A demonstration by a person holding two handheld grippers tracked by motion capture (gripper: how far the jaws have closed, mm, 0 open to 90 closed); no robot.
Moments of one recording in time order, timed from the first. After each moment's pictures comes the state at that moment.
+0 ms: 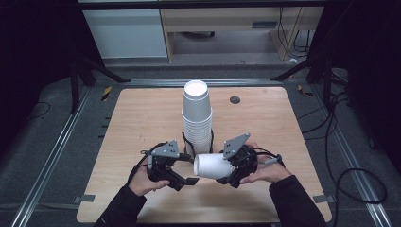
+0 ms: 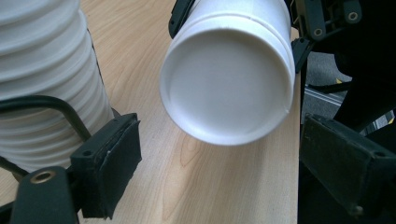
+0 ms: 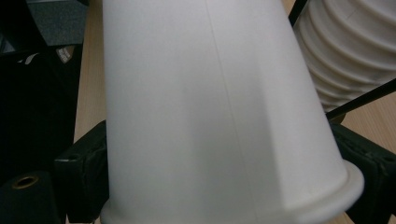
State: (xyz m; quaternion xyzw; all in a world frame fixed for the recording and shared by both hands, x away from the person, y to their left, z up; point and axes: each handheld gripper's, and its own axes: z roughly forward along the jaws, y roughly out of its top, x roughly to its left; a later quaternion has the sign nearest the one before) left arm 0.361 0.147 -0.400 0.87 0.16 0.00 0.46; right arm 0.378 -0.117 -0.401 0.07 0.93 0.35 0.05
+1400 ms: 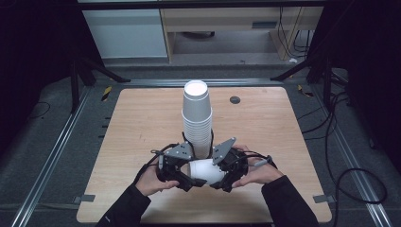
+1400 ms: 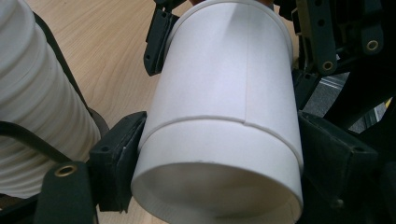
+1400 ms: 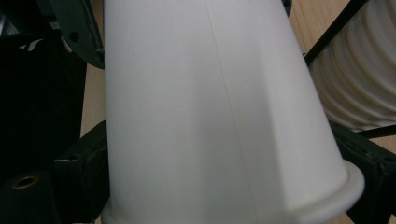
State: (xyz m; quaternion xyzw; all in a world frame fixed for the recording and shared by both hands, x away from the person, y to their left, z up) left arm 0.362 0.124 -0.401 0.89 0.14 -0.01 0.43; right arm 0.373 -0.090 -0.406 0.04 0.95 0.32 0.04
